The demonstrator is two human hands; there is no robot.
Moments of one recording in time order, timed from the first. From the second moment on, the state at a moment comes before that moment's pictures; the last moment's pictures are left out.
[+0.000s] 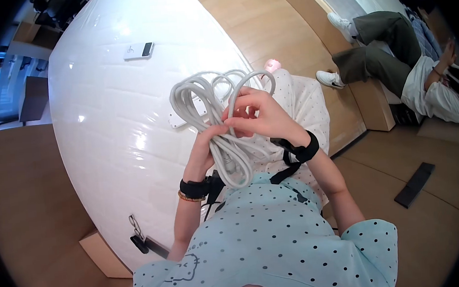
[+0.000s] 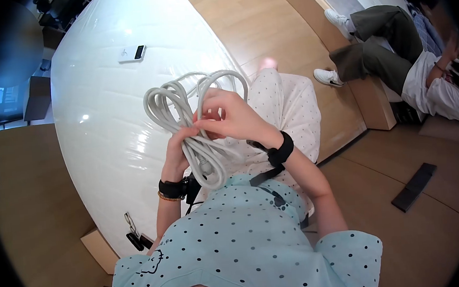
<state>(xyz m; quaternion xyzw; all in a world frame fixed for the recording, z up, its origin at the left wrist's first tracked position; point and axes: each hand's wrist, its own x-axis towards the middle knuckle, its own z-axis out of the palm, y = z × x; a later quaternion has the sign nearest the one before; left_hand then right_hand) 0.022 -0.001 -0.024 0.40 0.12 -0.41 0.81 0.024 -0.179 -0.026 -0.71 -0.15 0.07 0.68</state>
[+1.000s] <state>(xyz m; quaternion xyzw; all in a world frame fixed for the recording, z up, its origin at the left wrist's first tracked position) 0.034 0.050 -0.014 0.54 -0.07 -0.15 0.82 0.025 -0.230 0.008 -0.75 0.00 -0.26 0.61</state>
